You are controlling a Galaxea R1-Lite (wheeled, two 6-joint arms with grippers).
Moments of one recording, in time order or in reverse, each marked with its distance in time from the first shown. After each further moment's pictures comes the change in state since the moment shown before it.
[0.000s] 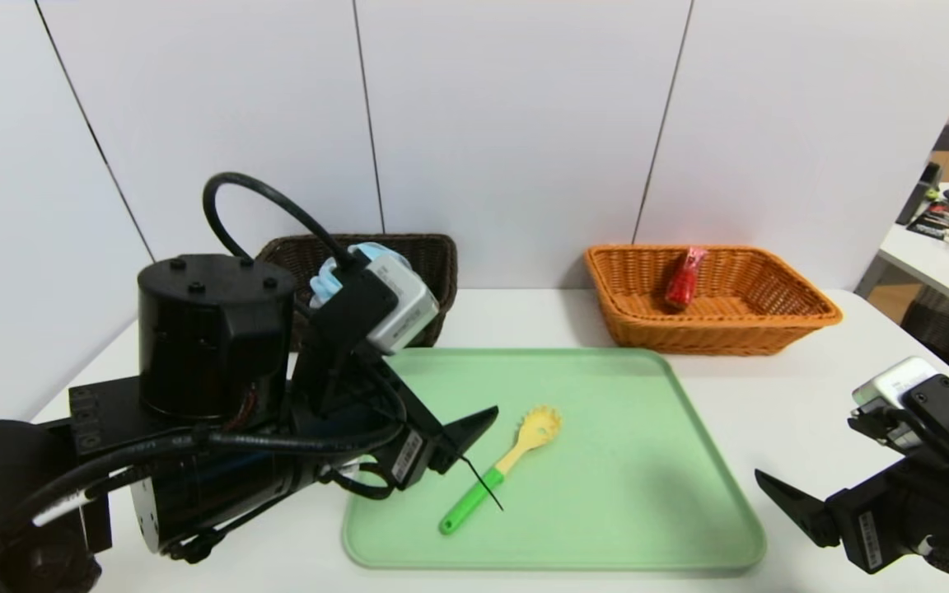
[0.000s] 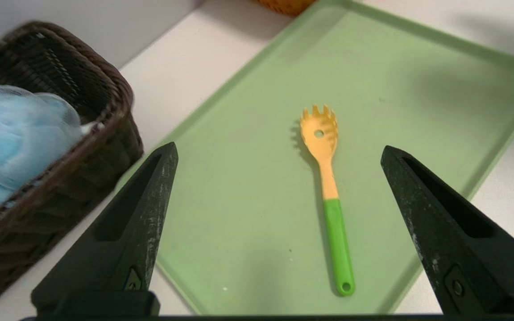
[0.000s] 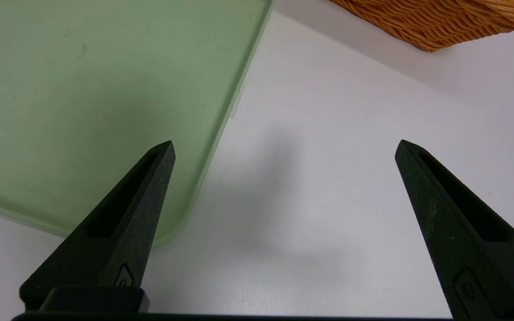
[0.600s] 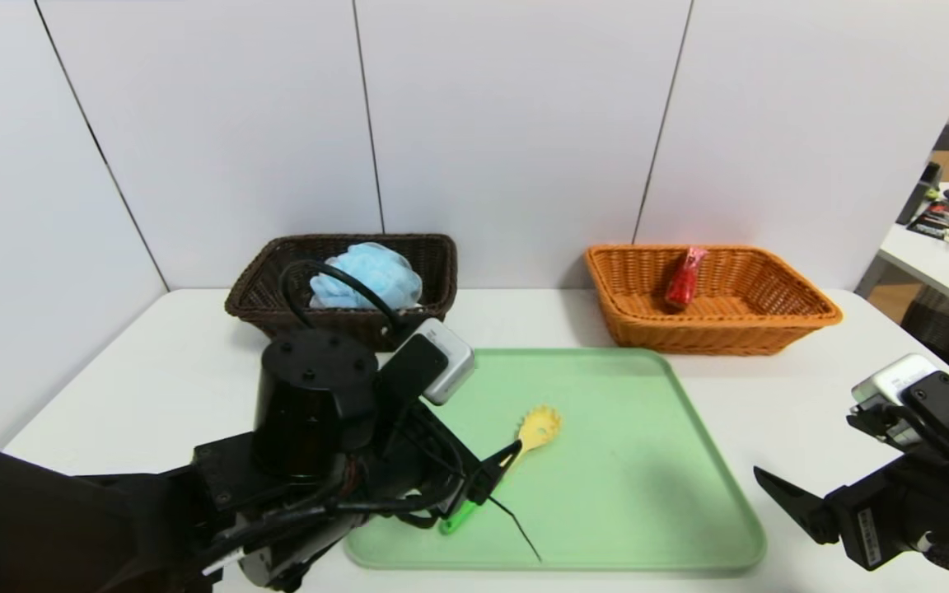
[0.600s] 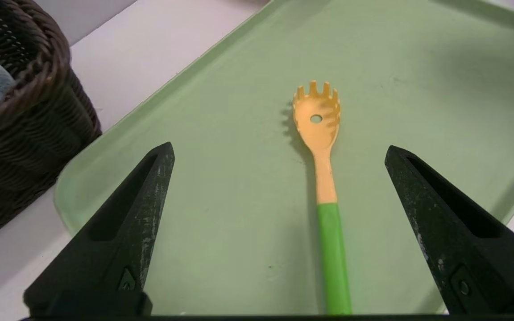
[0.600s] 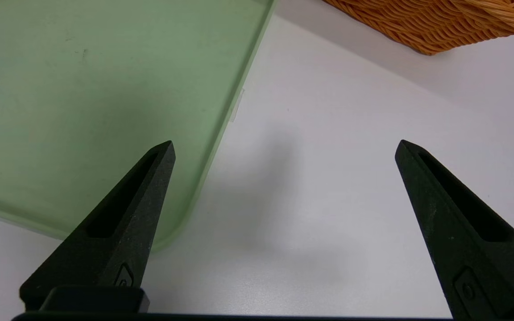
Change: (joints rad) left arm -0.049 0.198 0.093 -0.284 0.074 -0.060; right arm 0.000 0.003 -0.005 0.000 0.001 -0.002
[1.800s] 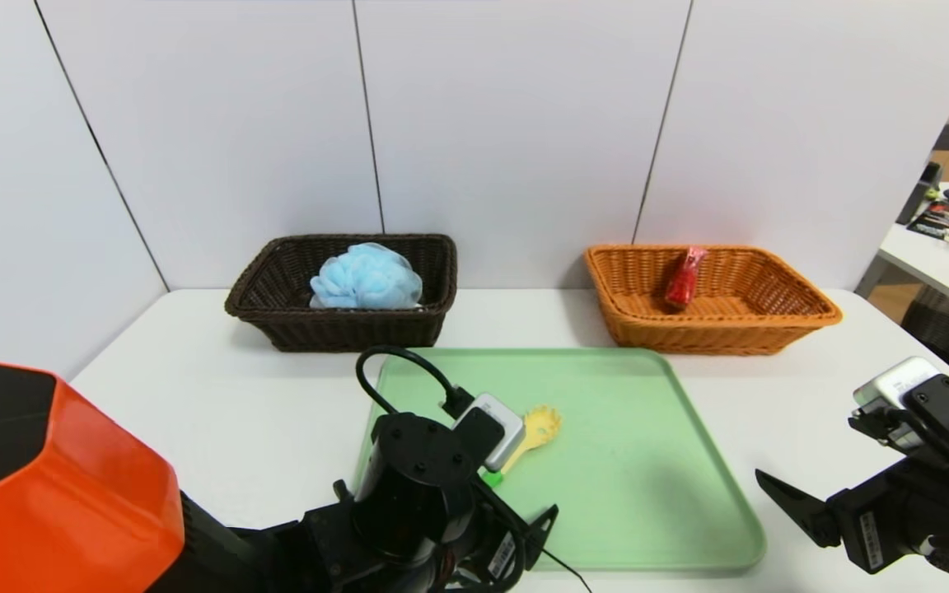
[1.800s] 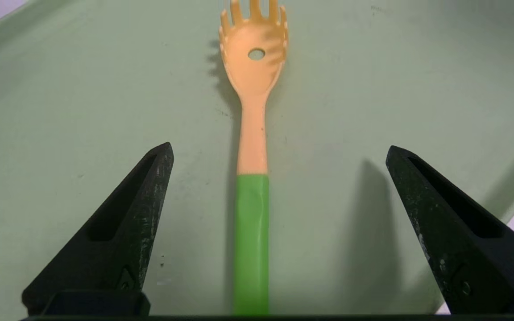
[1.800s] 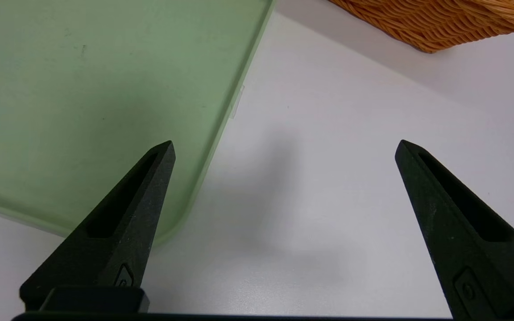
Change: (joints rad) left arm -0.098 0.209 0.020 -0.114 0.080 -0.138; right arm 0.000 -0.006 0.007 0.000 0.000 -0.002
